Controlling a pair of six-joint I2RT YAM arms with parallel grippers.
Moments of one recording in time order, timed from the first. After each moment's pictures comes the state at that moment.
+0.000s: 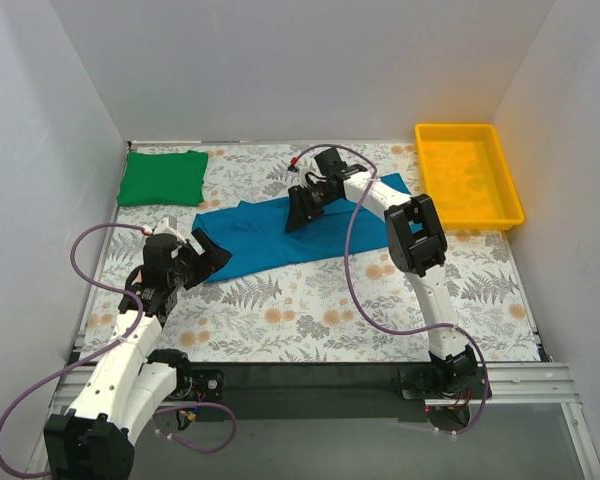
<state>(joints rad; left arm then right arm) -0.14 0.79 0.55 -0.36 0.15 -0.72 0.51 2.40 1.95 -0.58 -0.84 0.01</state>
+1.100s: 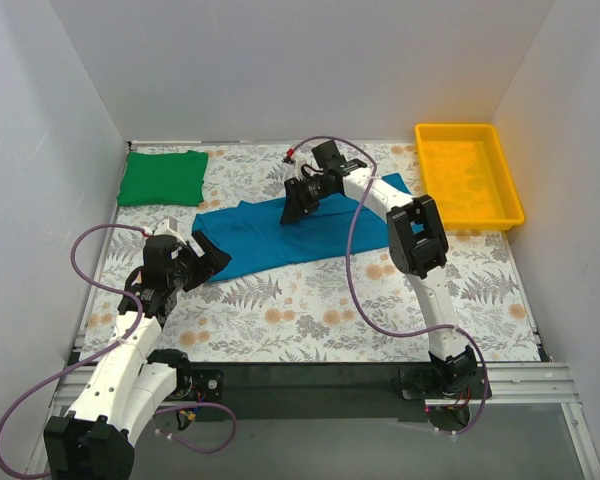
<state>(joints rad) -0.14 0.78 0.55 -0.40 0.14 -0.71 0.53 2.38 2.00 -0.57 -0.87 0.02</state>
